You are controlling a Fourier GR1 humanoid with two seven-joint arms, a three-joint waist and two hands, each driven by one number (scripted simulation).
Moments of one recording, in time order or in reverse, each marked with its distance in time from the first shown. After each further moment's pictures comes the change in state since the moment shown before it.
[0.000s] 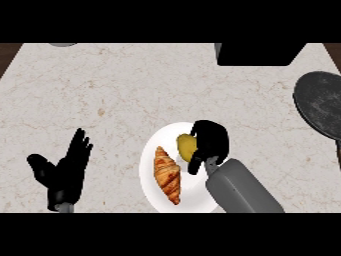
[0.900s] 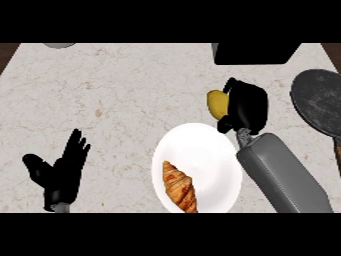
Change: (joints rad) left arm 0.002 -0.005 0.038 0.005 -0.007 -0.026 0.009; right arm -0.102 -0.194 -0.089 -0.191 0.239 -0.037 0.023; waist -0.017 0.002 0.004
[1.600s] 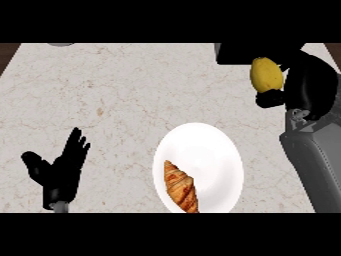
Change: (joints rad) left arm -0.007 -0.004 0.018 -0.002 -0.010 -0.020 0.019; right arm 0.006 -0.093 -0.267 -0.211 0.001 0.012 0.023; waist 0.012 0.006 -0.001
